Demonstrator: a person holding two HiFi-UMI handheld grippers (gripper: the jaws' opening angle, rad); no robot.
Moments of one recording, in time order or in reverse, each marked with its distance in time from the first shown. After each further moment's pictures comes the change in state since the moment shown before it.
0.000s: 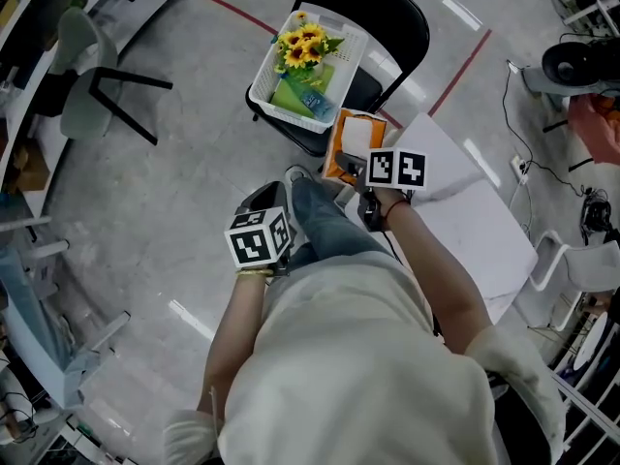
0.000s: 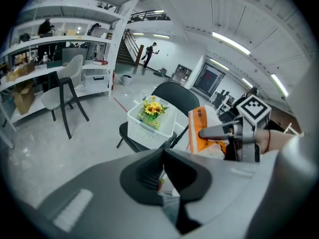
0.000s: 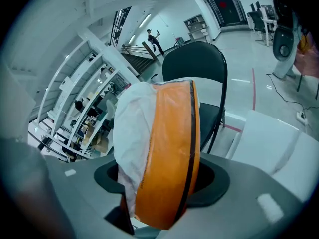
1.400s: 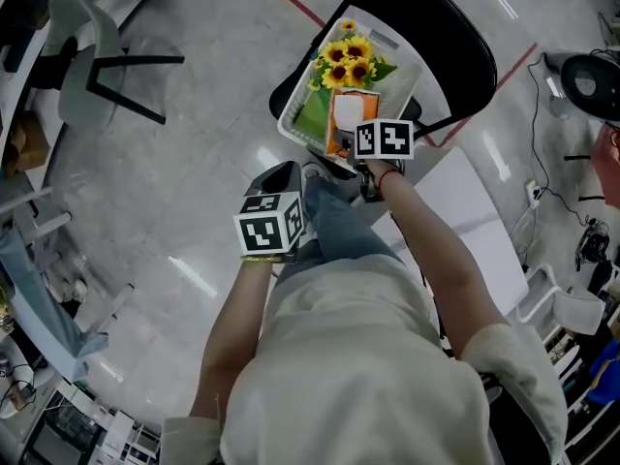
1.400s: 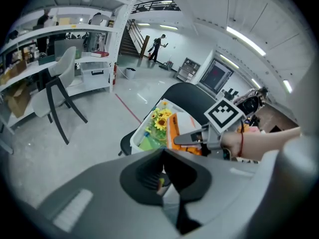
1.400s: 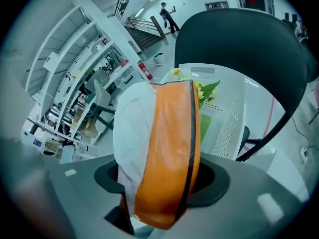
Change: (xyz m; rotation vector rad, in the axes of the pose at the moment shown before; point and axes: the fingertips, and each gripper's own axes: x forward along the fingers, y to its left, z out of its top) left arm 0.115 0.067 0.136 -0.055 0.095 0.025; right arm 0.191 0.009 0.137 -0.145 0.232 -0.079
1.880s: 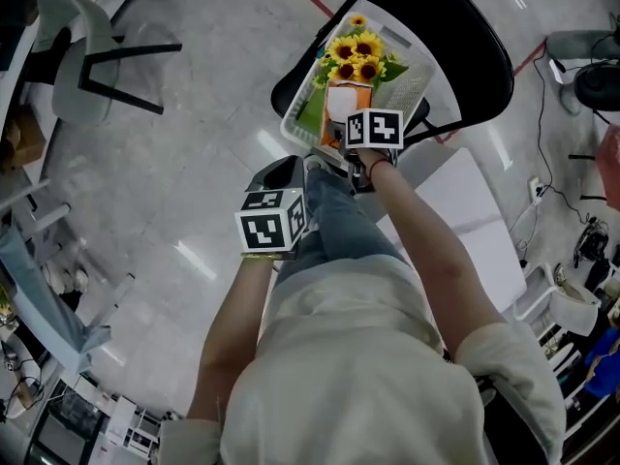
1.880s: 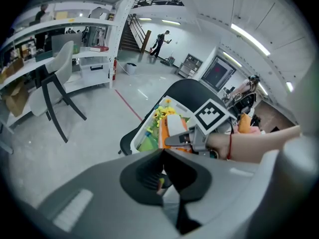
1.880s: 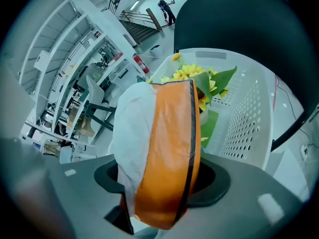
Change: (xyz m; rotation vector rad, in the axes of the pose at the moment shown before) left arm 0.029 0.015 0.016 -0.019 0.052 -0.002; right arm 0.056 0.001 0.016 0.030 0.073 -0.018
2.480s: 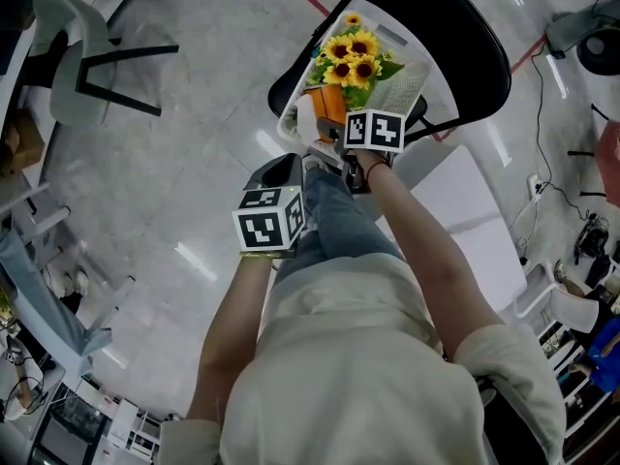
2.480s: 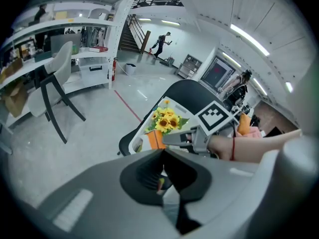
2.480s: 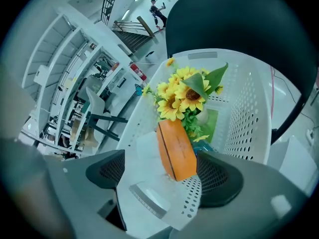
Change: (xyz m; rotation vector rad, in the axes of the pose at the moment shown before) left arm 0.002 -0.002 0.004 0.003 -0.006 -0.005; right arm -0.003 0.005 0.003 0.095 -0.063 0.048
